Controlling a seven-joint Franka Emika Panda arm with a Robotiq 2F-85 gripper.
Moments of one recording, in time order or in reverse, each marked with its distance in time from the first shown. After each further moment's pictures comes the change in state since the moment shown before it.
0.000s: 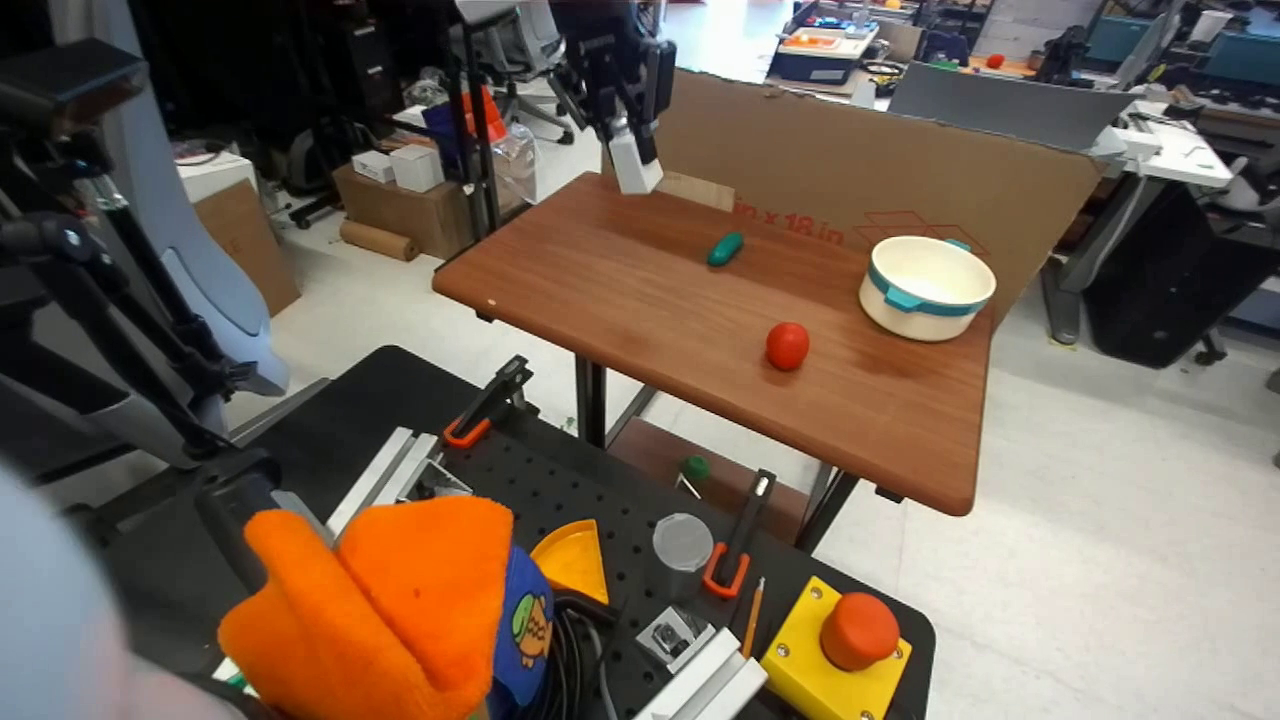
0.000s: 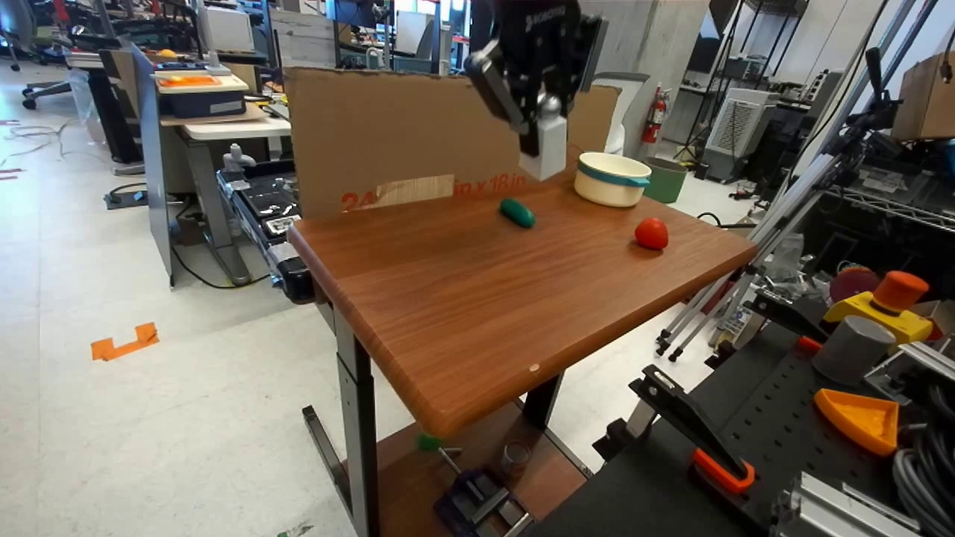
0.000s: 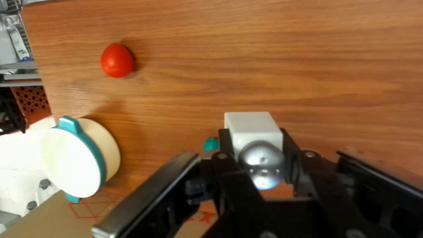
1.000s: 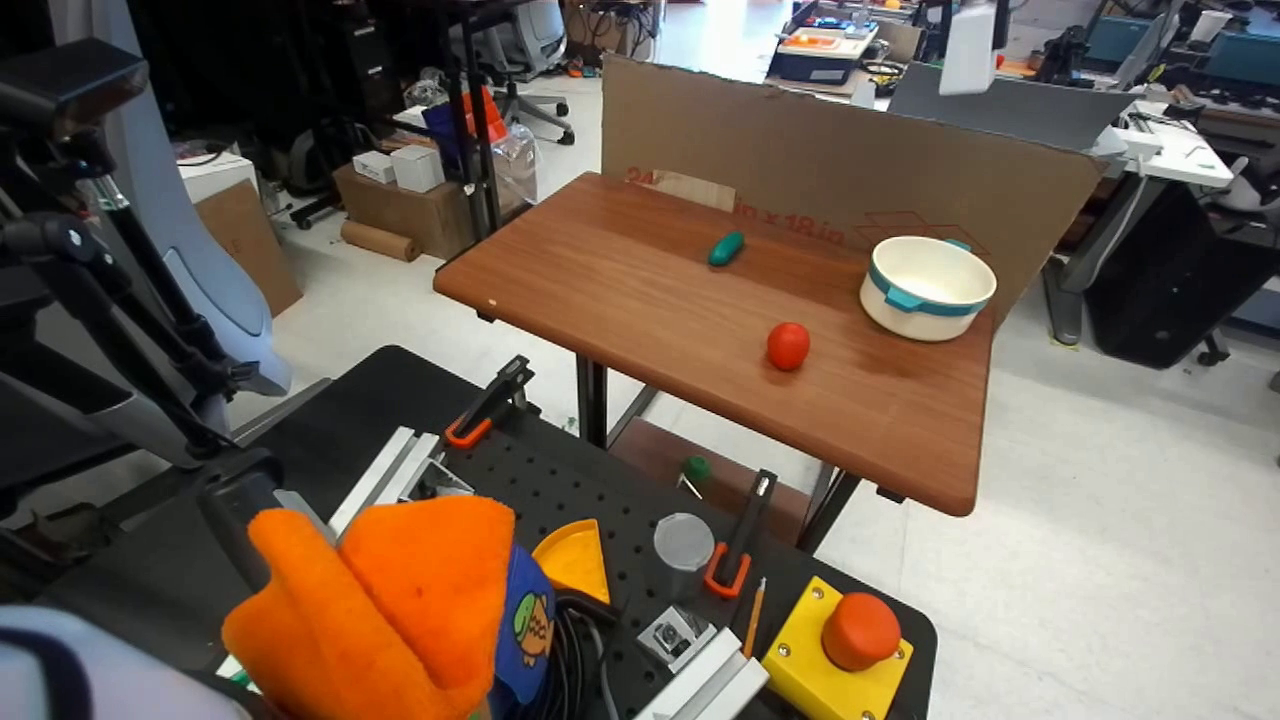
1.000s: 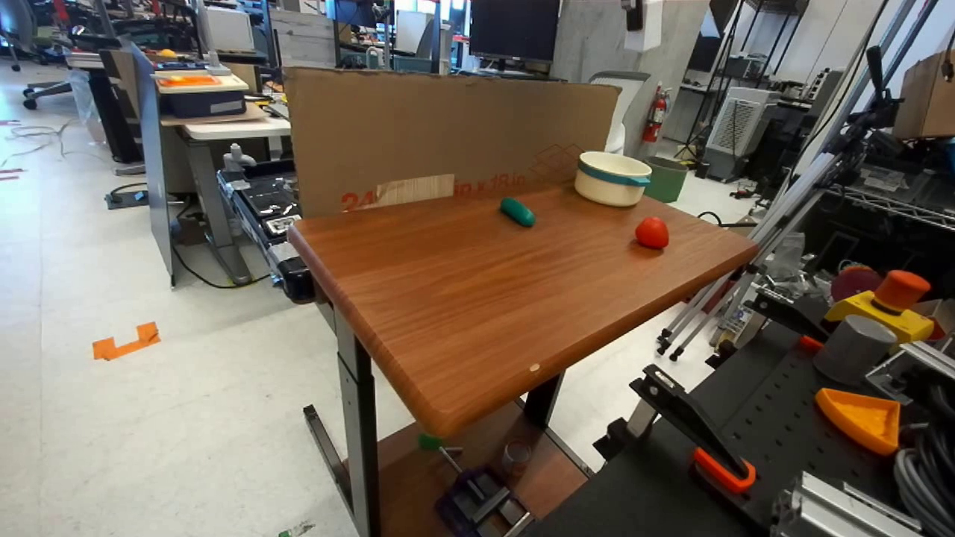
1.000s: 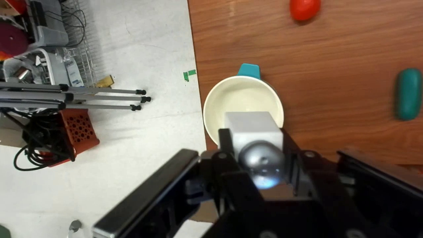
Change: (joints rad) arm -0.346 0.243 -0.089 0.675 0.110 -0.454 -0.539
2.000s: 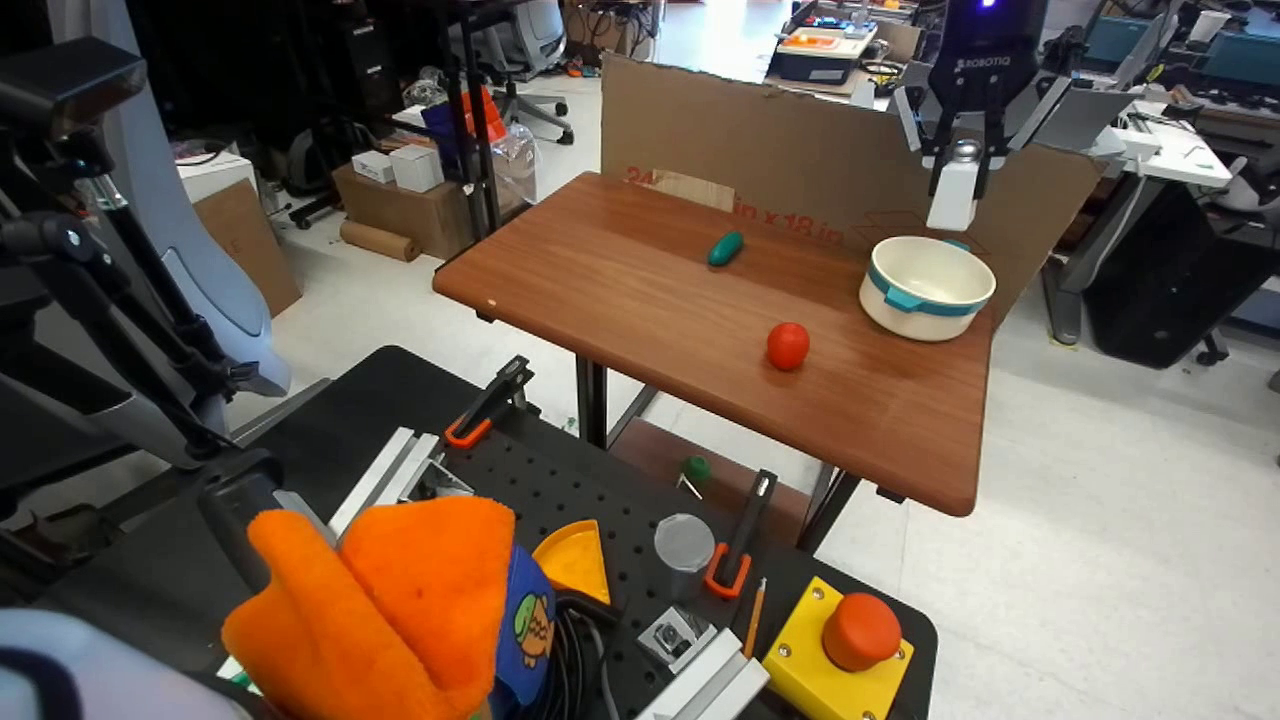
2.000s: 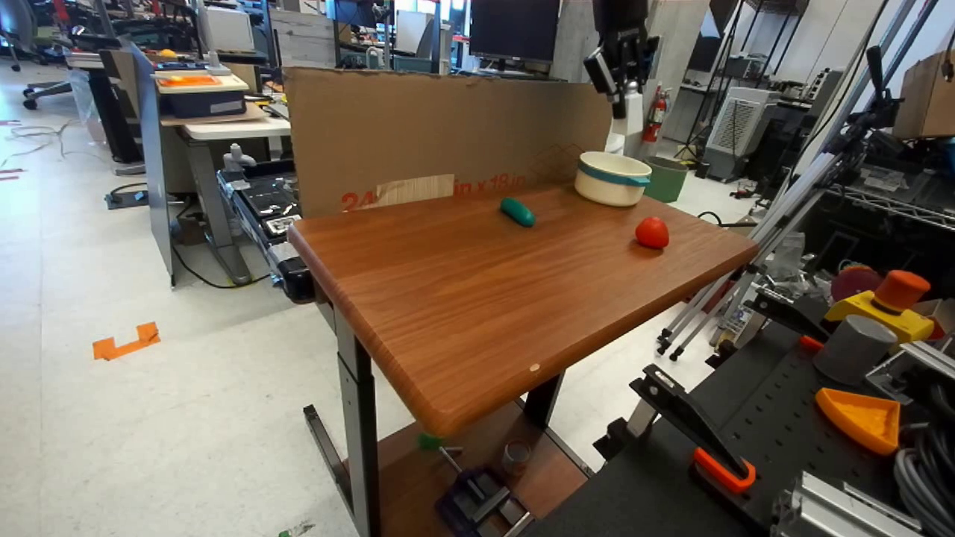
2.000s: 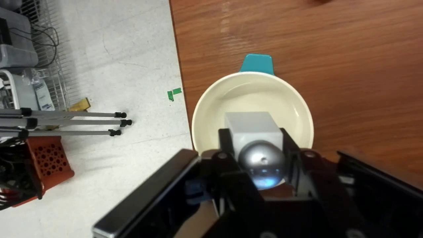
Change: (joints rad) arm -0.071 0.242 -0.018 0.114 0.078 0.059 -0.026
